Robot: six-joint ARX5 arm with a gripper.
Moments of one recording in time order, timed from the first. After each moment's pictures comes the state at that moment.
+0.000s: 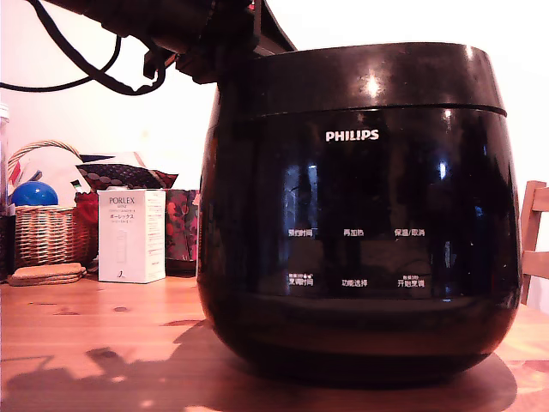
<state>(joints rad) -0.91 1.32 0.63 0.56 -0.02 -0.16</state>
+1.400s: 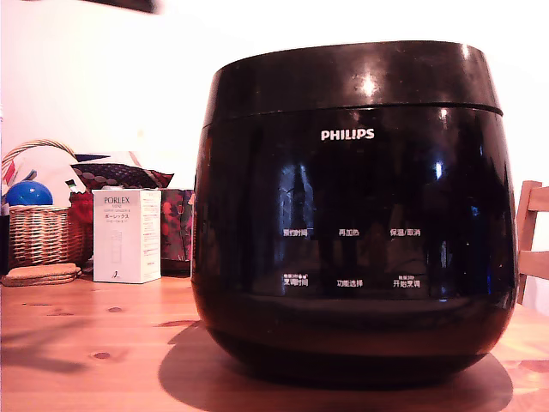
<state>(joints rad) -0.57 1.05 0.81 0.17 -0.32 0.16</state>
